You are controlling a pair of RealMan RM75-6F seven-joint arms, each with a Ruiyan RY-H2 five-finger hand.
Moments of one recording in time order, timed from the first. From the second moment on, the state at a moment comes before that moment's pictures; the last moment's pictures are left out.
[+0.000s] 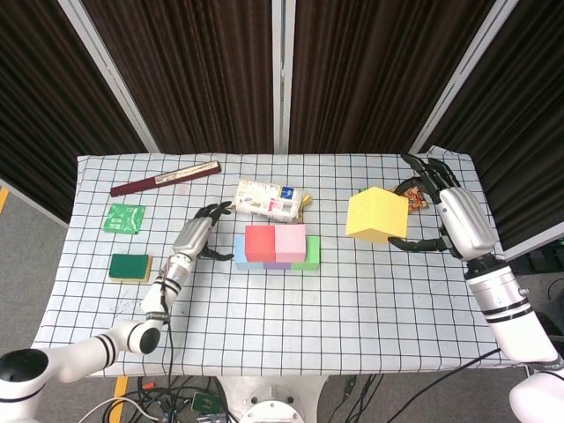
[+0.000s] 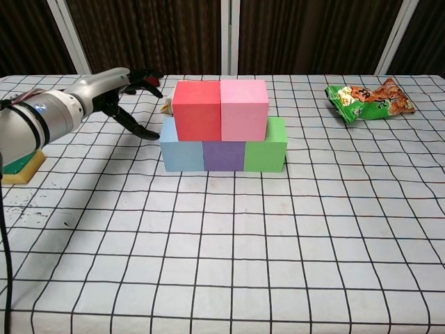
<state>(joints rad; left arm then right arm) -0.76 -1.76 -0.28 -1.11 1.13 0.84 -0.19 0.53 -0.79 0.37 -2.07 -1.21 1.12 0.25</state>
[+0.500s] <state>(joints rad) -0.78 -1.79 -0.29 -1.08 1.13 0.82 -0.19 0.53 -0.80 0.36 -2.04 -1.23 1.11 0.28</state>
